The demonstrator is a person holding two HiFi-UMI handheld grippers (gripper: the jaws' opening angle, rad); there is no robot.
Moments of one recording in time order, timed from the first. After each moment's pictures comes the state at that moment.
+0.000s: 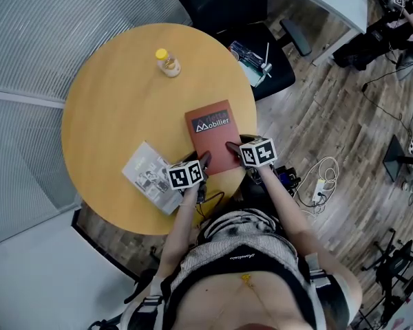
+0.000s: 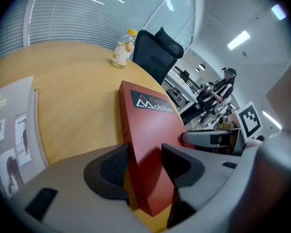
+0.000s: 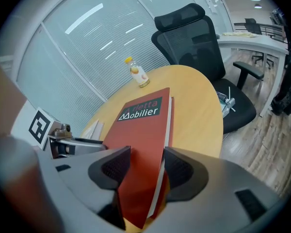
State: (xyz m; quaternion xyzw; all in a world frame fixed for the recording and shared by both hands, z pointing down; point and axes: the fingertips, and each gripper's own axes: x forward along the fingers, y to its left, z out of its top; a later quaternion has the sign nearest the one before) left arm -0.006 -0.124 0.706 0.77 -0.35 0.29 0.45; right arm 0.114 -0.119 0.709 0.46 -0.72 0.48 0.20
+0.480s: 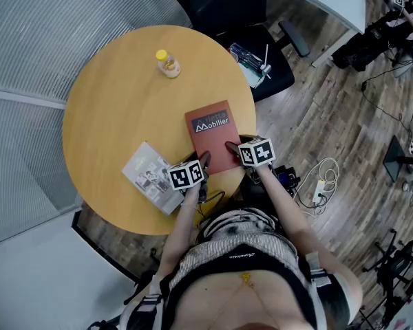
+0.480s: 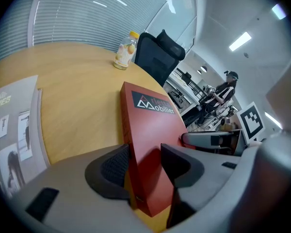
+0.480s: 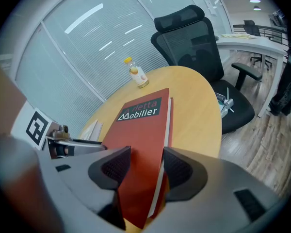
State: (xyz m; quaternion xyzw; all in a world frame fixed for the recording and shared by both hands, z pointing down) left arm -0.007 -0.124 0.707 0.77 -0.36 0.29 0.45; right arm 0.114 -0.119 0.712 0.47 -0.72 0.47 0.21
